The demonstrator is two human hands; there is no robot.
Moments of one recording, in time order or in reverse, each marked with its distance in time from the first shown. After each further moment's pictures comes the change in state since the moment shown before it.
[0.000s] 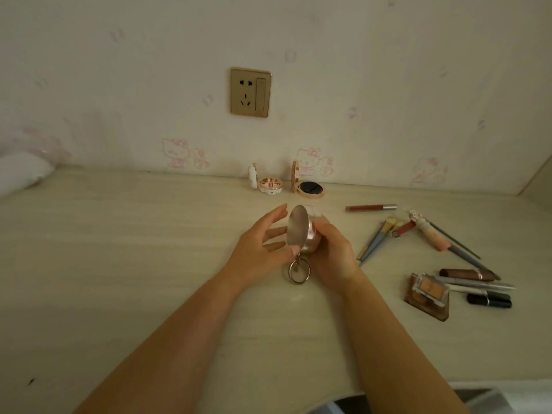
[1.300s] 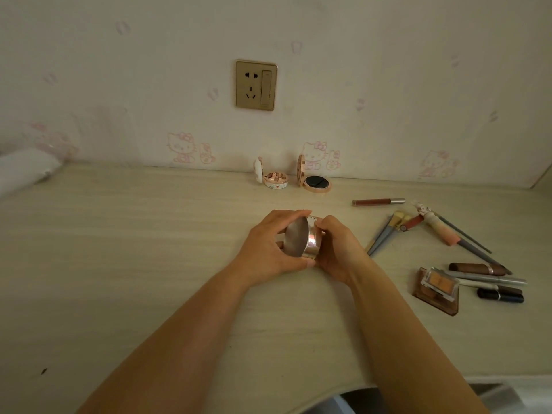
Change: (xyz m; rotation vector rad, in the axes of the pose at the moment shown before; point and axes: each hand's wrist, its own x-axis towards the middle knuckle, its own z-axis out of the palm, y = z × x) left_hand -0.003 0.002 -0.001 0.285 -0.051 0.146; right_hand -0.008 -0.016 0.009 -0.036 -0.002 0.220
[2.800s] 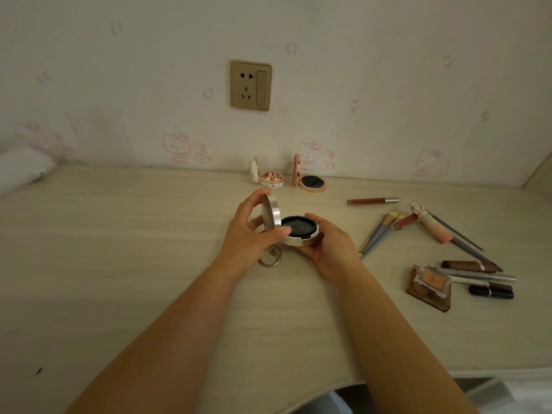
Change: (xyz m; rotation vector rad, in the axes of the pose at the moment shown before) left_hand 0.004 -0.004 -0.007 -0.498 0.257 -0.182; right_hand 0.012 0.010 0.005 0.145 0.399 -0.033
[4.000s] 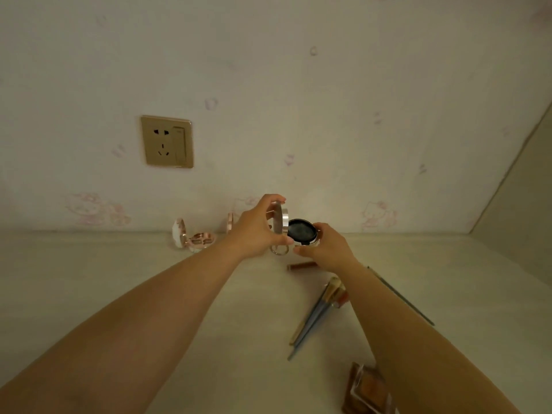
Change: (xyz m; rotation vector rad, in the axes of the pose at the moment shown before) left_hand 0.187 0.004 0.125 0.499 -0.273 0.107; right_hand 0.135 -0.133 -0.096 -1.165 0.090 -0.403
